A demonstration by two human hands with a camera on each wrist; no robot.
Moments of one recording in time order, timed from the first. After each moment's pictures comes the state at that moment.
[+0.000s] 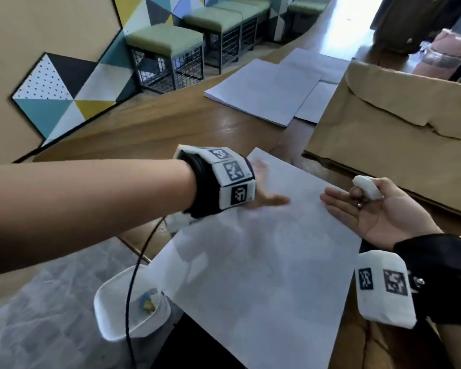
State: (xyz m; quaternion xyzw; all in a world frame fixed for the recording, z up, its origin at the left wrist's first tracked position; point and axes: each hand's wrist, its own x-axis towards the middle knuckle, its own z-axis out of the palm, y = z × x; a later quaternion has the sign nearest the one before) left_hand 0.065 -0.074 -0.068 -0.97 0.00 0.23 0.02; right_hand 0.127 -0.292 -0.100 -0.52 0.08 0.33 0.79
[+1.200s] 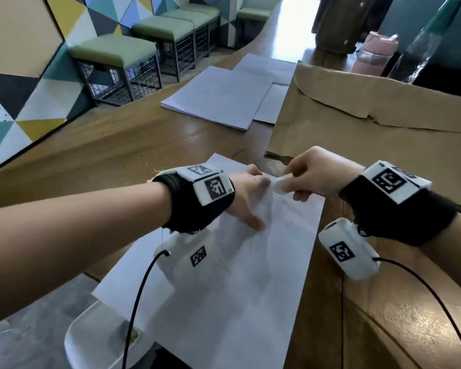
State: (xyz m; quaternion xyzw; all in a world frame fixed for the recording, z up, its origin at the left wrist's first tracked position) left_hand 0.083 -0.092 -0.071 -0.96 0.10 0.23 -0.14; right_hand 0.127 -0.246 -0.047 -0.92 -0.14 0.21 0.29
